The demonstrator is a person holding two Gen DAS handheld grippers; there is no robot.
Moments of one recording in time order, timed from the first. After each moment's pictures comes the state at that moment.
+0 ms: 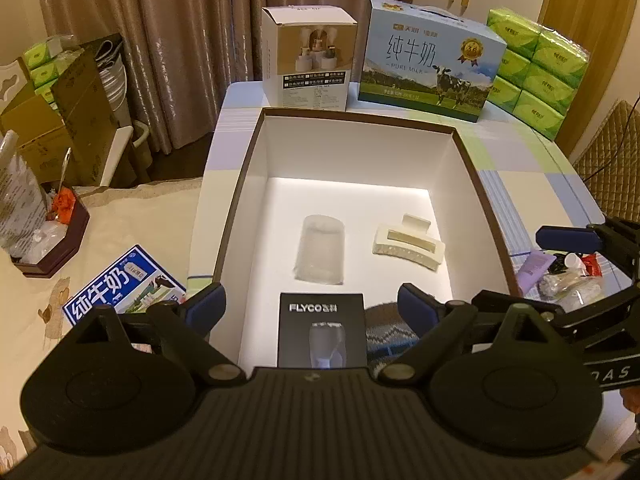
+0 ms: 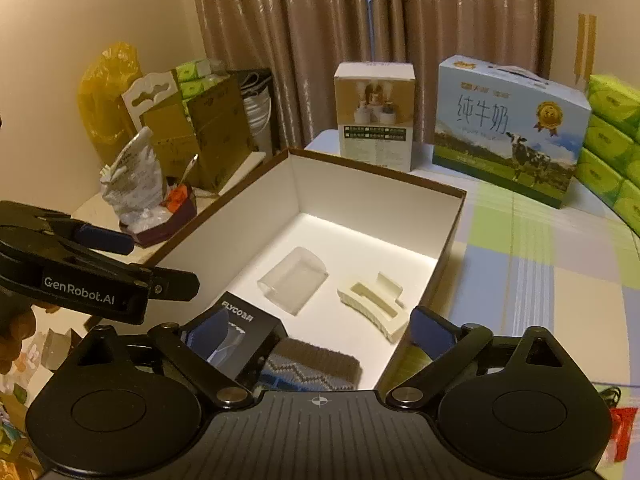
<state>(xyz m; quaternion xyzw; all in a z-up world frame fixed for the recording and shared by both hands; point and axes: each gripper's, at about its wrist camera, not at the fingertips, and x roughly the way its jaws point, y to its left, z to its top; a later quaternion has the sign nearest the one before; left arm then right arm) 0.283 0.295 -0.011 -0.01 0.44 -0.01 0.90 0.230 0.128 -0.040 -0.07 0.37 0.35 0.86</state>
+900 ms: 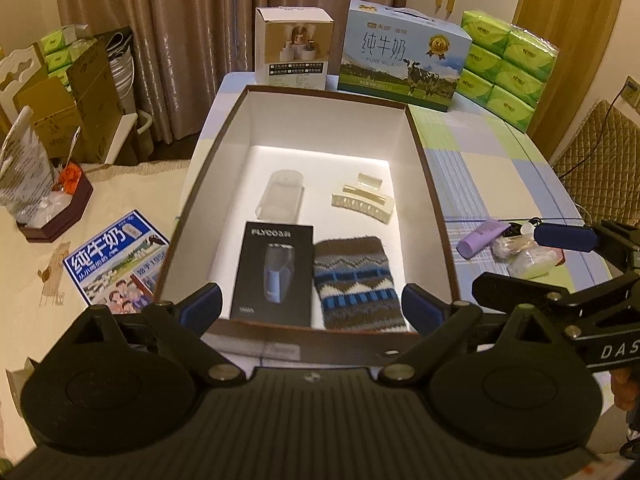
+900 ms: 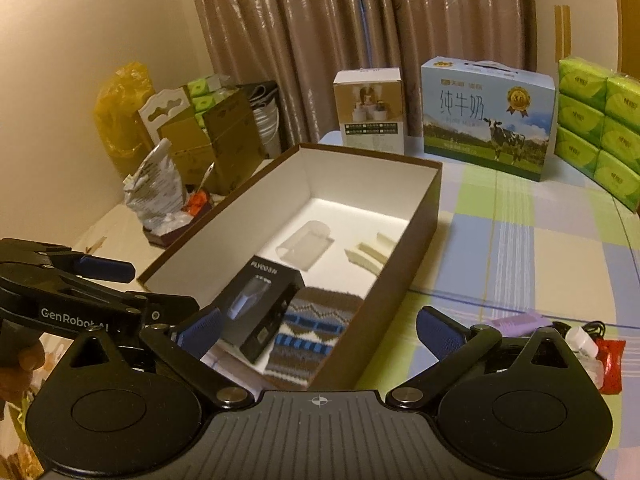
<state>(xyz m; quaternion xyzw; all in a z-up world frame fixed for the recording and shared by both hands) 0.189 0.250 0.001 -0.03 0.44 -0.01 0.90 0.162 0.059 -0.025 -0.04 0.37 0.36 0.86</state>
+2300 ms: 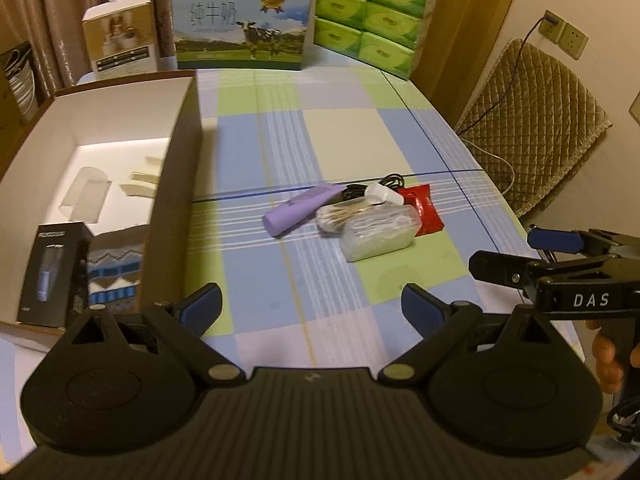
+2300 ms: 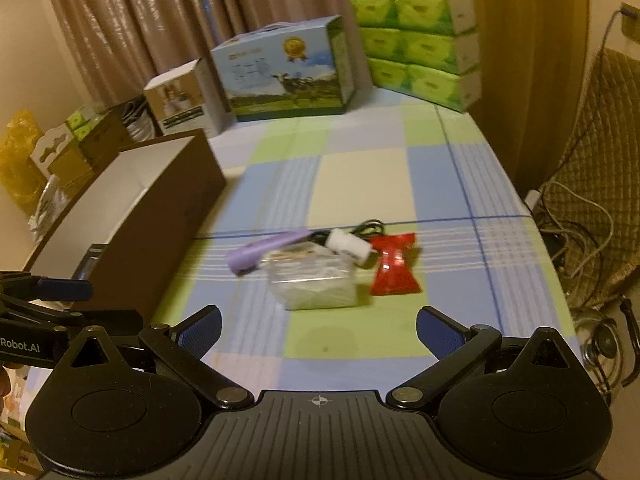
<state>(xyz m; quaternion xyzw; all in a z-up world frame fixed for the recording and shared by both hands) 0.209 0.037 -0.032 -0.01 0.46 -0.12 0.88 0.201 -0.180 -0.046 0.03 0.42 0.20 0.88</state>
